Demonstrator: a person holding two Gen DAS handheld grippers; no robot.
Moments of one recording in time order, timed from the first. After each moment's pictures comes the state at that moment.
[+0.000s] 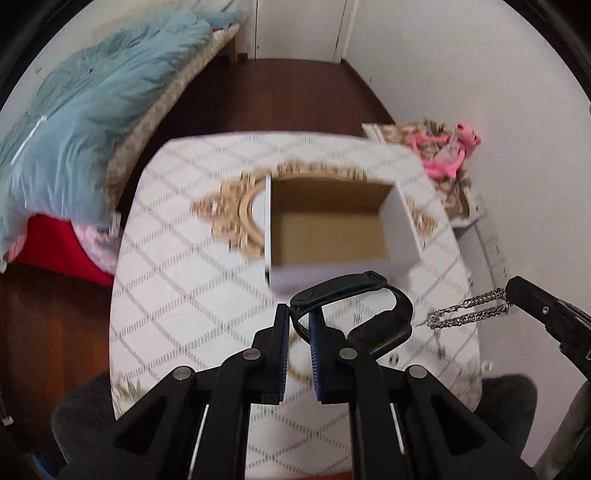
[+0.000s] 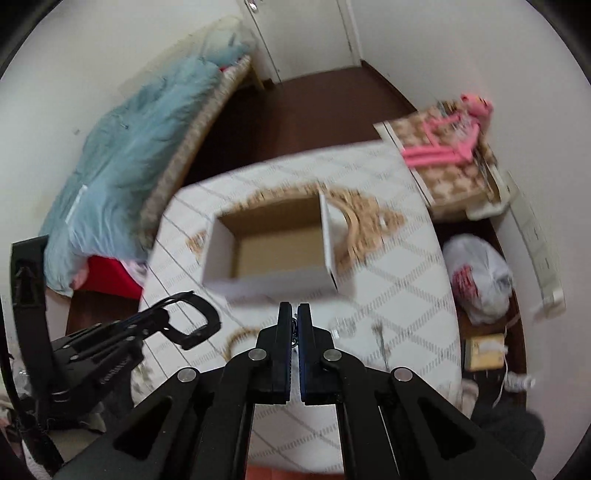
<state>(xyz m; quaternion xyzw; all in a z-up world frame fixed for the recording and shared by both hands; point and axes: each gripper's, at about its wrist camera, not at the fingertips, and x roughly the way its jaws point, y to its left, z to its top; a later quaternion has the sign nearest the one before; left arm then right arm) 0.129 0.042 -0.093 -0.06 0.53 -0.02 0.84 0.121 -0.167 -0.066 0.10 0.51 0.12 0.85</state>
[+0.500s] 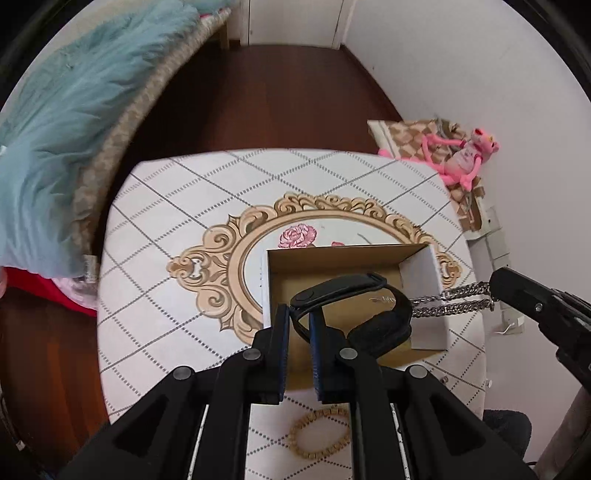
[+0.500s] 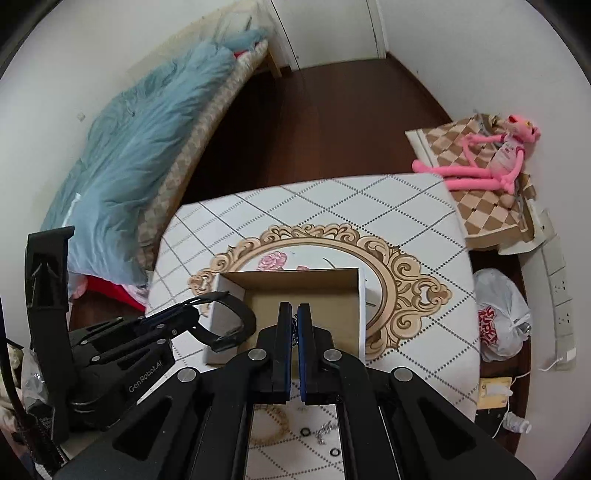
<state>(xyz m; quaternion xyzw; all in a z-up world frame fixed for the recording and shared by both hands) 0.242 0.059 -0.129 -0.06 0.58 -0.03 0.81 0.254 -0.124 -0.089 0.08 0.55 0.15 0.82</state>
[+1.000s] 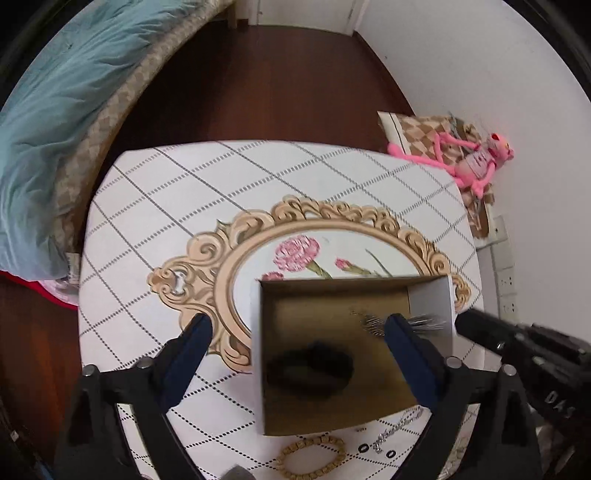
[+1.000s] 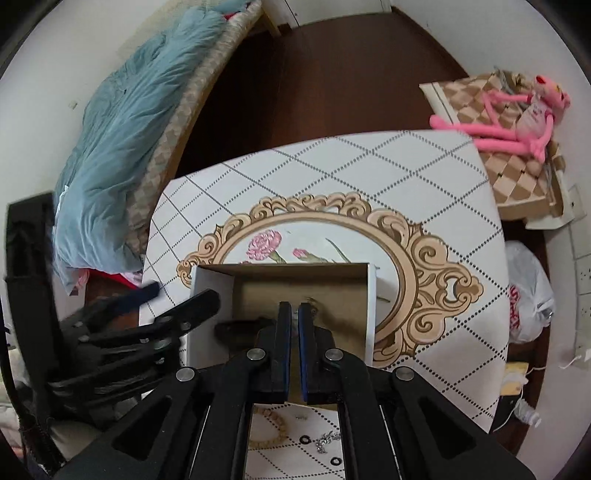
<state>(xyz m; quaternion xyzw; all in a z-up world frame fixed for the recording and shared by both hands) 0.277 0.061 -0.140 -0.08 0.60 -0.02 0.80 0.299 -0.127 -0.142 0.10 0.62 0.17 0.76</state>
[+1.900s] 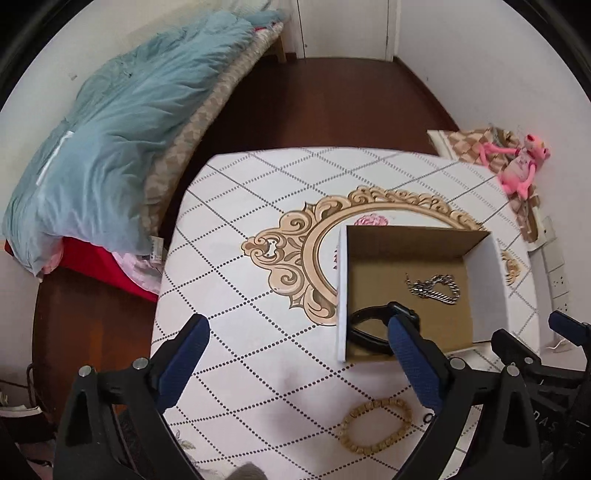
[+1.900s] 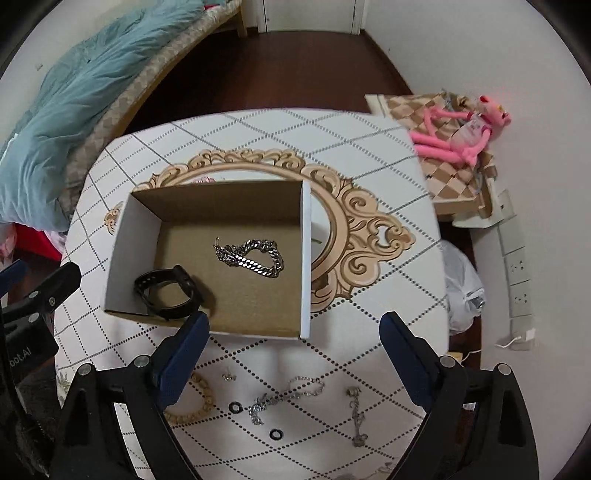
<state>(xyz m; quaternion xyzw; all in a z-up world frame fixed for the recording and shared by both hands) 0.185 0.076 -0.117 0.00 0.54 0.09 0.84 0.218 -0.122 -0.152 -0.04 0.59 0.06 0.81</state>
